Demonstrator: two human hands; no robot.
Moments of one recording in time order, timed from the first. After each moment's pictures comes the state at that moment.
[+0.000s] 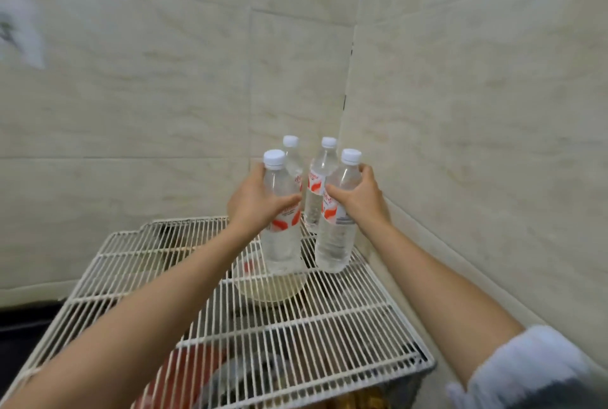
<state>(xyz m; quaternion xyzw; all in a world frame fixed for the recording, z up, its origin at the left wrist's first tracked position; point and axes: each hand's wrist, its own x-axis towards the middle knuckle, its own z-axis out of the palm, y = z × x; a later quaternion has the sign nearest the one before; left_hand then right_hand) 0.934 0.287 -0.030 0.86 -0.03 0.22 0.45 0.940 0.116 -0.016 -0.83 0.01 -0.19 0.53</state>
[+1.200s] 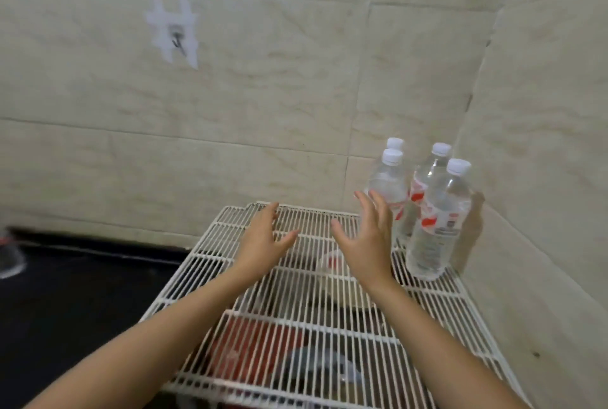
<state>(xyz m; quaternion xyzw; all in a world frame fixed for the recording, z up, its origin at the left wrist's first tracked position) 0.890 0.380 -0.095 0.88 0.10 0.22 0.41 0.928 0.218 -0.079 -0.85 -0.20 -0.26 0.41</state>
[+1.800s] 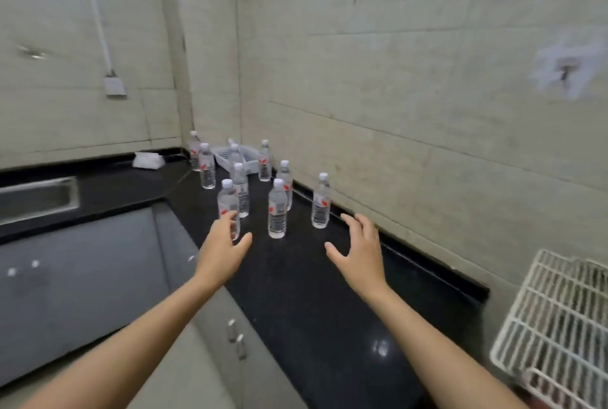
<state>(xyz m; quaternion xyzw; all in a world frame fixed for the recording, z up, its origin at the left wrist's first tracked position) 0.432 0.717 -0.119 0.73 0.48 0.40 0.27 0.628 0.604 -0.110 -0.75 -0.53 -0.01 0.40</state>
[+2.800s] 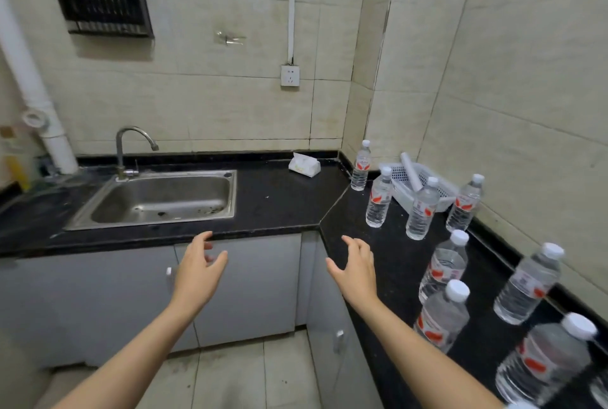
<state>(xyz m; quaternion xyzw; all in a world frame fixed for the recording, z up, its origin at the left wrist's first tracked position) 0.131 1.120 -0.177 0.51 0.70 0.46 0.20 0.380 1.164 -0.199 -0.66 -0.66 0.19 0.31</state>
